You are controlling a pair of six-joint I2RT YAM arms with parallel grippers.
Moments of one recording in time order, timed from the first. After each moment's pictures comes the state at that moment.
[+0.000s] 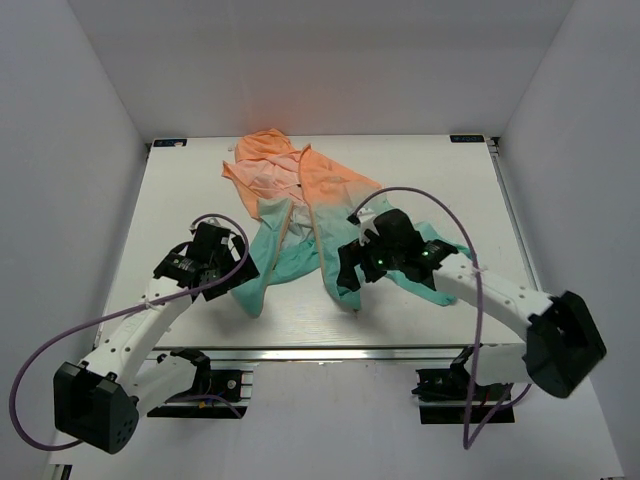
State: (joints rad) left arm -0.36 1.01 0.77 -0.77 -0.09 -0.75; right arm 0.72 1.37 0.85 -0.32 -0.31 0.22
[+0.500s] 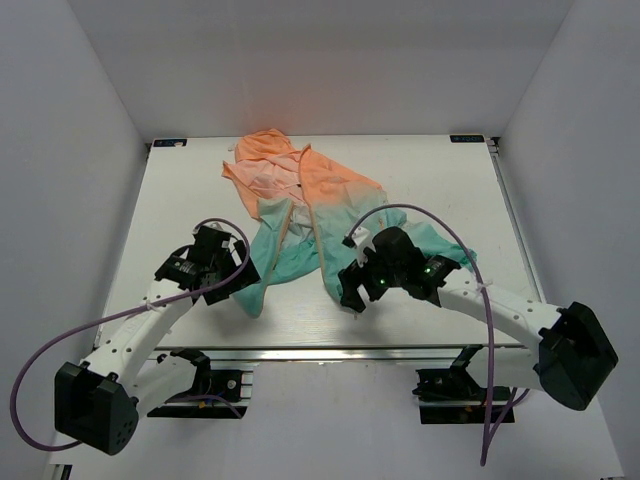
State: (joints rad) left arm -0.36 1.00 0.74 -0.76 -0.05 -0.74; right arm 0.79 1.22 0.78 -0.34 -0.27 0.02
